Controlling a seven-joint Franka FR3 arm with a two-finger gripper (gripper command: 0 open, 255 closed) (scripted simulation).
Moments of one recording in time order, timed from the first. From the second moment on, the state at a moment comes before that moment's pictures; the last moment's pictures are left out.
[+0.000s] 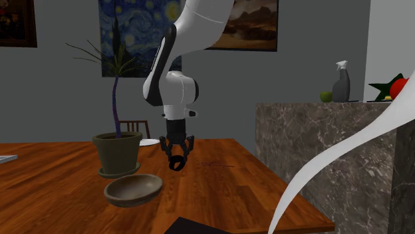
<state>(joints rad) 0.40 0.78 0.35 -1.63 -0.38 2.31 0.74</state>
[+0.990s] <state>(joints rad) 0.37 0.65 0.40 -1.64 -0.33 2.19 0.71</state>
